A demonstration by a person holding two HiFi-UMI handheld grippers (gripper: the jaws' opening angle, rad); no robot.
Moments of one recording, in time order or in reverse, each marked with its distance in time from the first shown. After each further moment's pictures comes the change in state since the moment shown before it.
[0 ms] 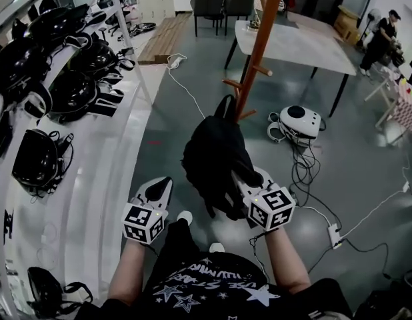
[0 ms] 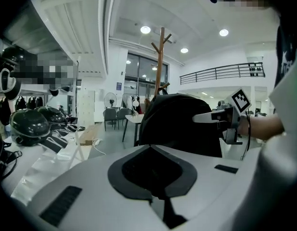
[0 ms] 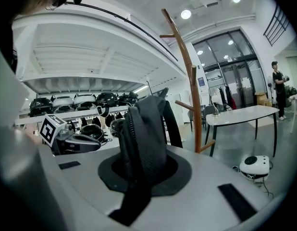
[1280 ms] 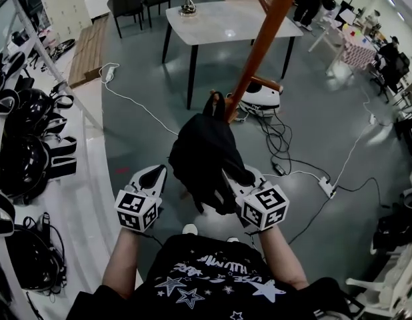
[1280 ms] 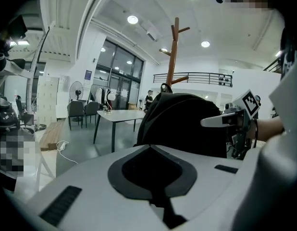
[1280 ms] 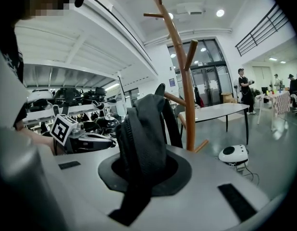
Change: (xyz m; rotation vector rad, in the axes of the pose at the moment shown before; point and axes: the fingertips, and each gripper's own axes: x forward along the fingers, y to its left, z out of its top) left arm 0.181 0.138 0.039 0.050 0.060 -0.432; right arm 0.132 -0.033 0.016 0.110 0.004 -0.377
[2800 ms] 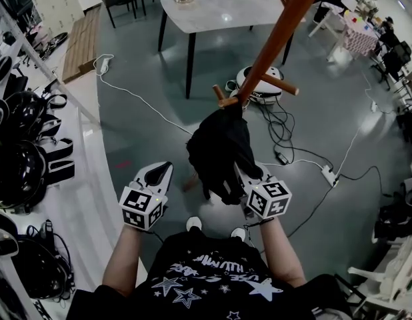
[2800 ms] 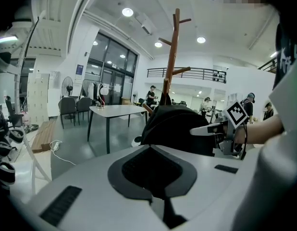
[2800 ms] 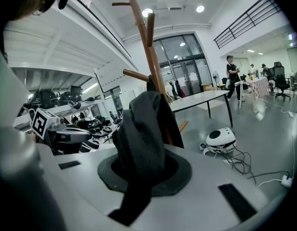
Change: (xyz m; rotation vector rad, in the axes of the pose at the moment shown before) left arm 0.036 0.013 -0.005 0.032 0.067 -0.084; right arm 0.031 -0.071 -0.053 0.170 0.046 -0.179
